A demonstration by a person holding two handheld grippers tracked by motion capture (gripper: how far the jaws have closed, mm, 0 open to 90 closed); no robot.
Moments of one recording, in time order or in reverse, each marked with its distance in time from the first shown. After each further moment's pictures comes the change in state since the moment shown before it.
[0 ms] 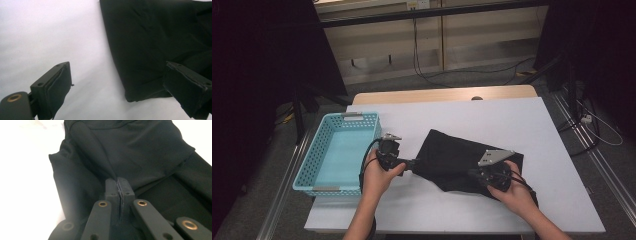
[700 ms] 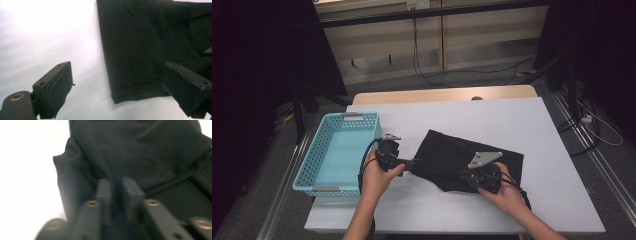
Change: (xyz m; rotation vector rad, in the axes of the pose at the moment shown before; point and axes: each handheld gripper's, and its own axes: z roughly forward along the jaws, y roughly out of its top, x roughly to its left) left arm -0.002 0.000 -0.005 -0.006 0.008 -0.007; right arm 0.010 0.005 0.022 0.028 0.018 0.001
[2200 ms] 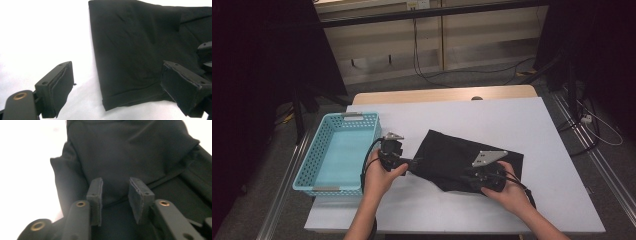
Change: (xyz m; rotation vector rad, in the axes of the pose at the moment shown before) left arm -0.008 0.004 0.002 -0.018 -0.015 0.016; right arm -0.004 -0.003 -0.004 -0.021 -0.002 -0.010
